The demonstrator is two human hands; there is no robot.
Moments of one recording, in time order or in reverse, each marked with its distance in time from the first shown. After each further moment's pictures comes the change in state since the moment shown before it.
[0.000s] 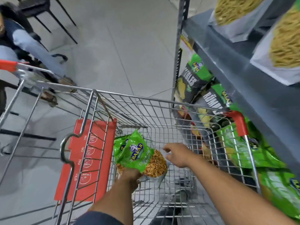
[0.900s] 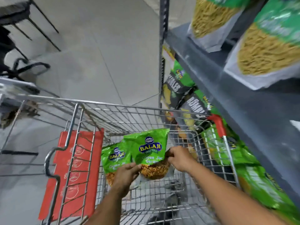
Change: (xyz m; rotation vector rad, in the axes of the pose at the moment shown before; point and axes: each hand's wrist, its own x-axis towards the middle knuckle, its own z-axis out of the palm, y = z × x) left_hand -0.050 0.025 0.006 -0.133 -0.229 0.480; right_hand -0.021 0.029 -0.011 0.178 0.185 0.154
